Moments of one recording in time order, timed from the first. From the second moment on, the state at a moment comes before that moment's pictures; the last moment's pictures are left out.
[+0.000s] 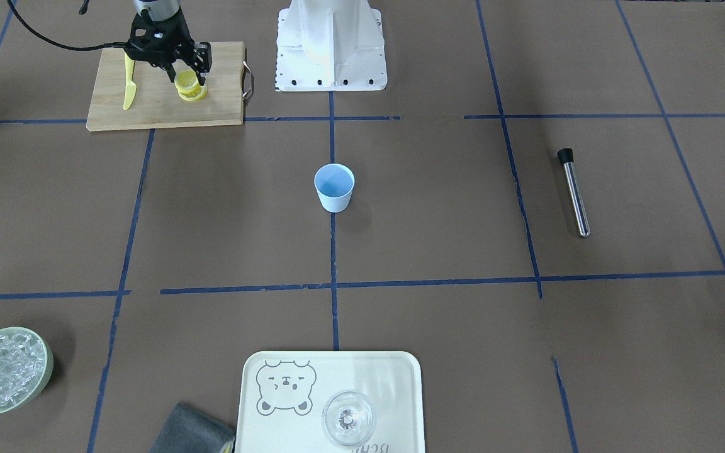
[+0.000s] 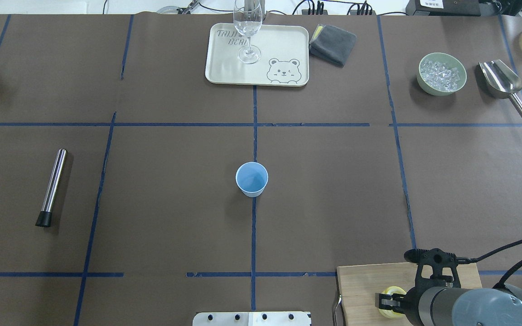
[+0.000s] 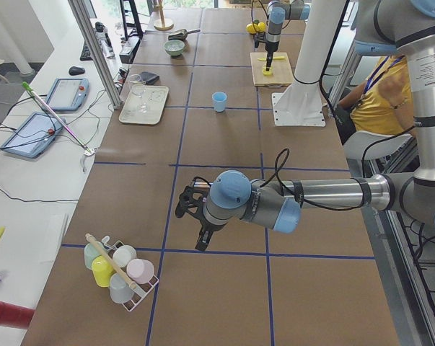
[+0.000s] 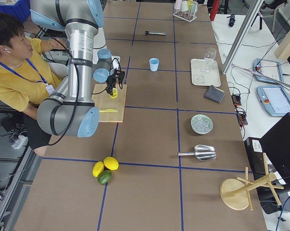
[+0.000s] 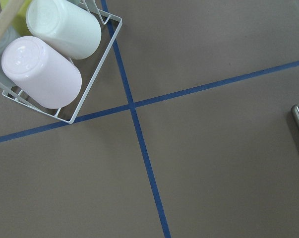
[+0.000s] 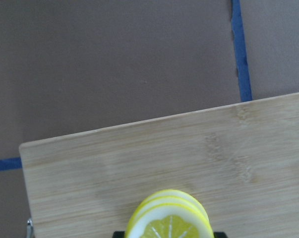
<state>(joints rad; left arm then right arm) -1.64 -1.31 -1.78 -1.94 -2.46 0.08 0.03 -1.74 2.29 -1.35 1.56 1.70</state>
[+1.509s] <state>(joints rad) -1.64 -1.31 -1.78 -1.94 -2.49 0.08 0.35 -1.12 2.09 -1.58 1.64 1.70</state>
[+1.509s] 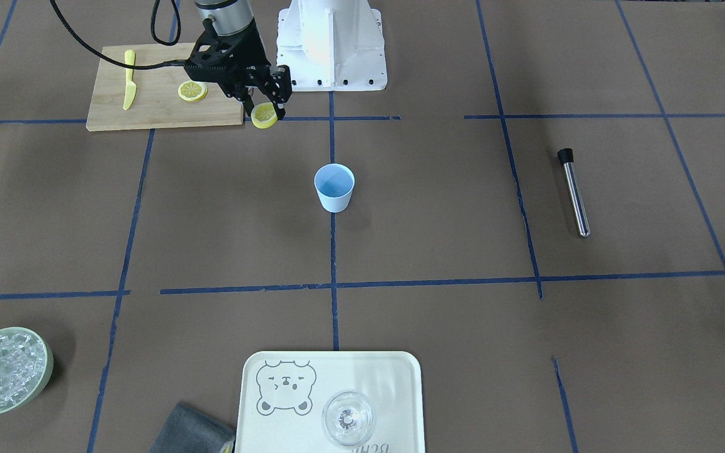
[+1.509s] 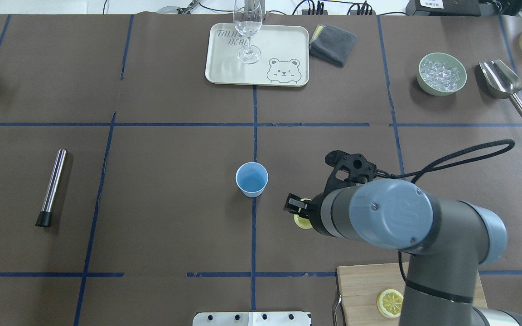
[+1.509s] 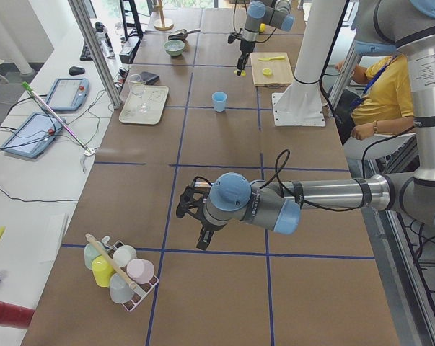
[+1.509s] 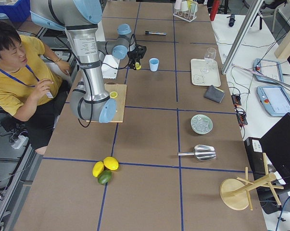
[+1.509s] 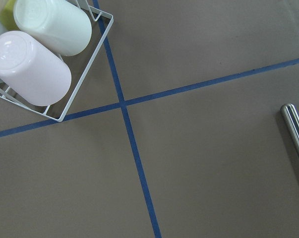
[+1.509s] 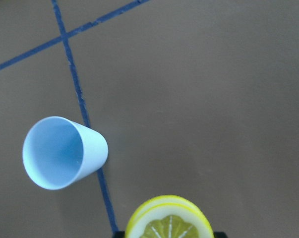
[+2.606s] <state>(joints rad) -1.64 -1.31 -1.78 -1.94 -2.49 0.08 0.41 -0.81 1.71 -1.54 1.66 1.71</state>
